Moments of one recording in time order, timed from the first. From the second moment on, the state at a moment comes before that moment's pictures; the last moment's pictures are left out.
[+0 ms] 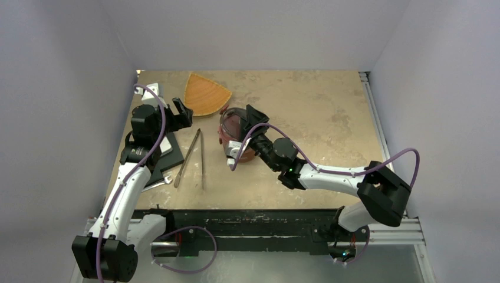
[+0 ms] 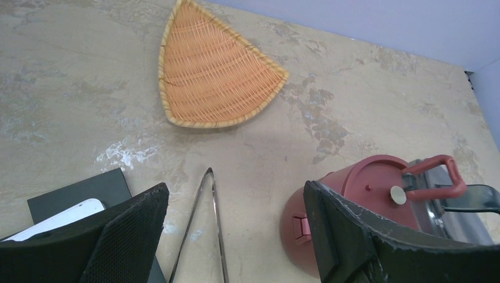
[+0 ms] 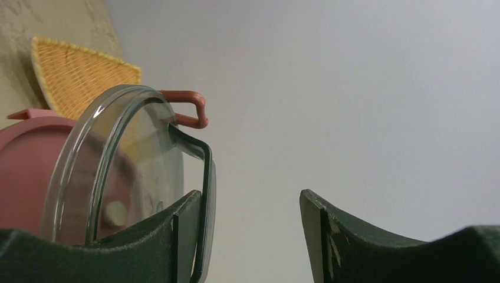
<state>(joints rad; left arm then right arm) -0.09 0.96 0.85 -0.18 0.04 -0.33 1.00 1.46 0.76 0.90 0.27 -1.28</state>
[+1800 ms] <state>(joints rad) -0.28 1.26 0.95 -0.07 0.47 -0.23 0.97 1.54 0.80 0.74 0.13 -1.07</state>
